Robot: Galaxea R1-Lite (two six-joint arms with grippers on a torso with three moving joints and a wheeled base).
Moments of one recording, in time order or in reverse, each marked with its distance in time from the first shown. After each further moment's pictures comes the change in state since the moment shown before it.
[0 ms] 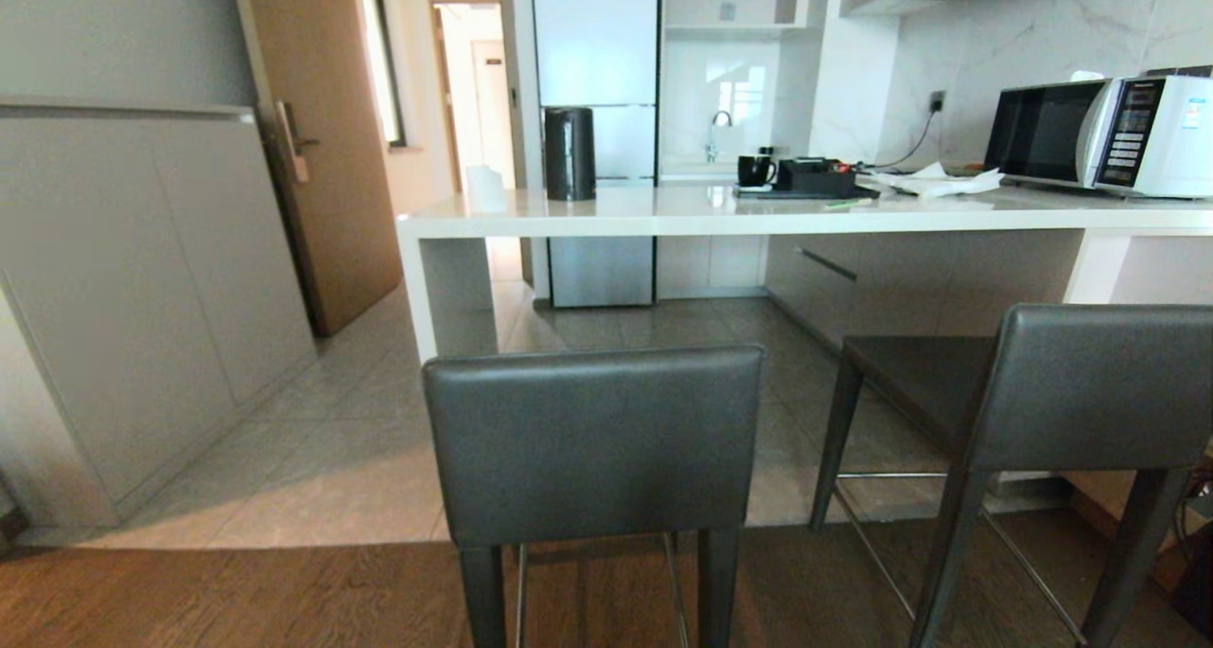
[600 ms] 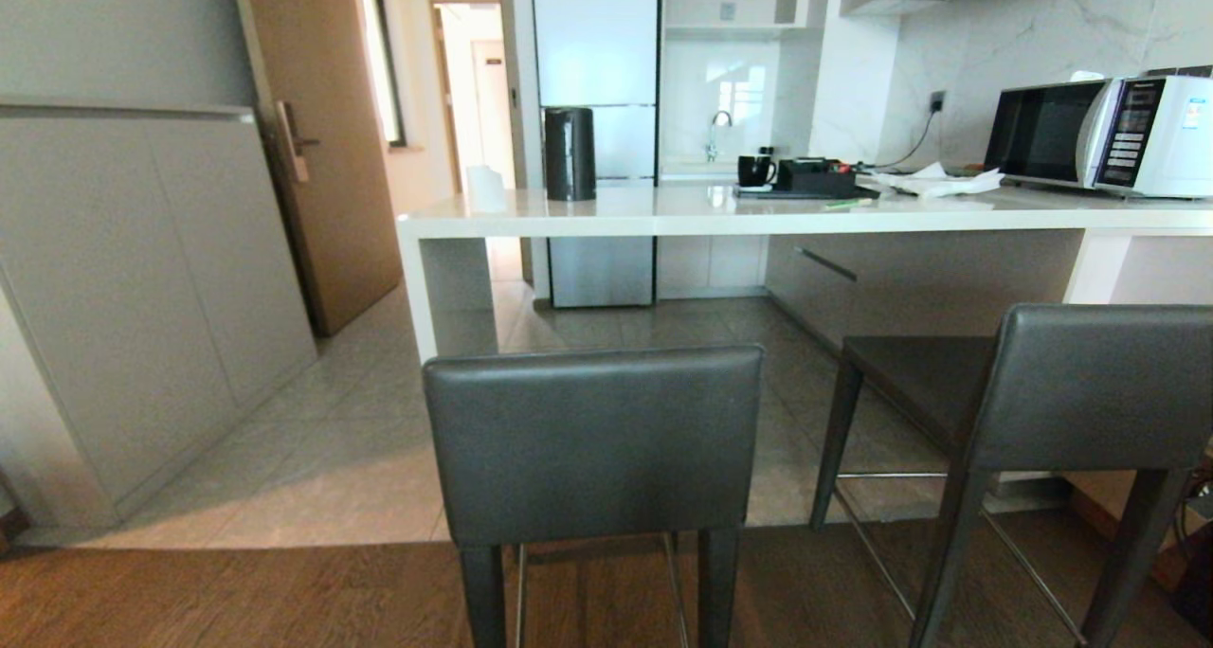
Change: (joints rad) left arm 0.000 0.000 0.005 0.004 0.085 0.013; right arm 0.001 0.000 0.001 -0.001 0.005 0.010
